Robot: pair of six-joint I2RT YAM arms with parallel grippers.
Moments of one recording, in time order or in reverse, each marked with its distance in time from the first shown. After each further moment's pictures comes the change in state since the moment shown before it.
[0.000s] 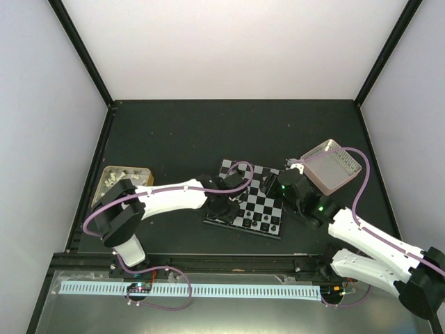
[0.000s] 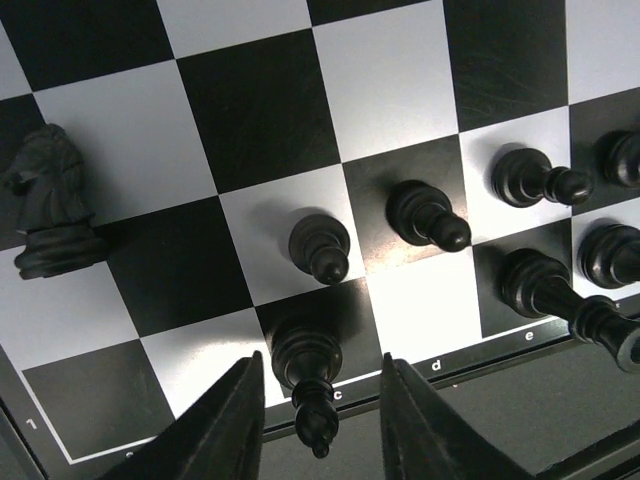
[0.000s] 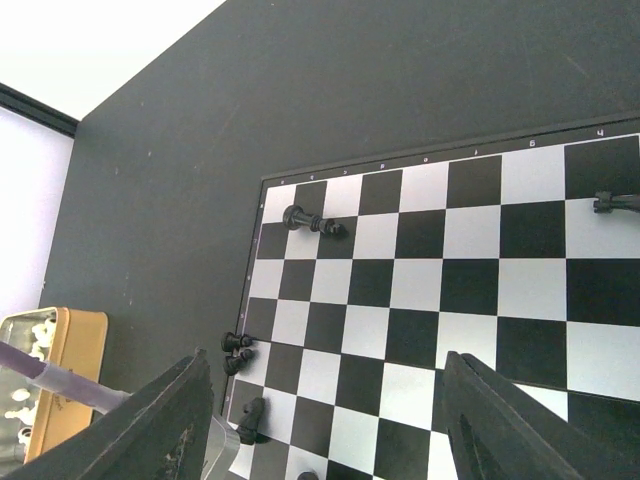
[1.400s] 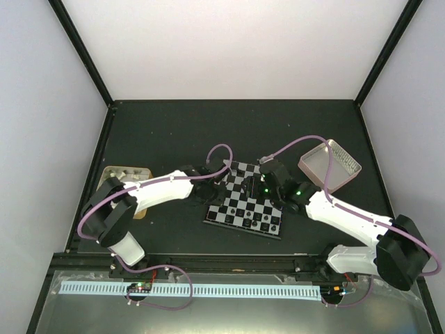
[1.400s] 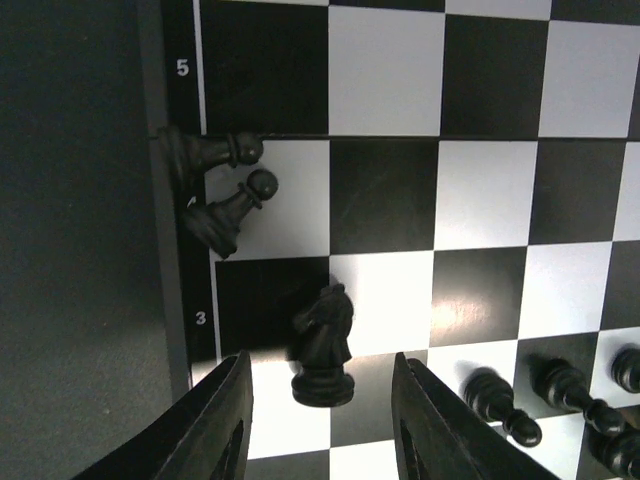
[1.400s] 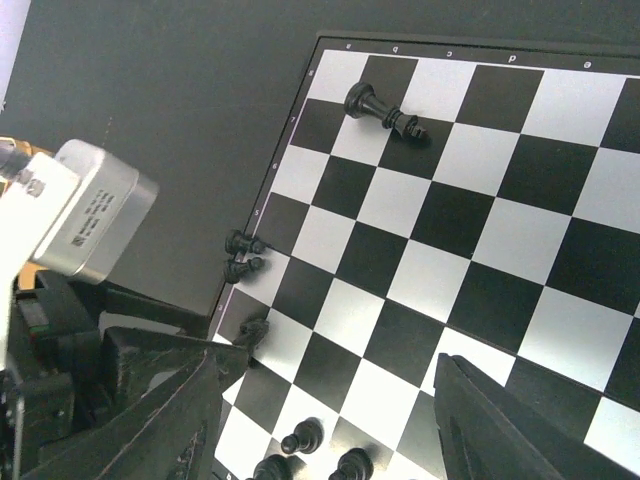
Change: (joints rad) left arm 0.198 -0.063 -0.077 0.110 -0.037 -0.045; right arm -0.004 0.295 0.109 0.045 -0.250 -0.227
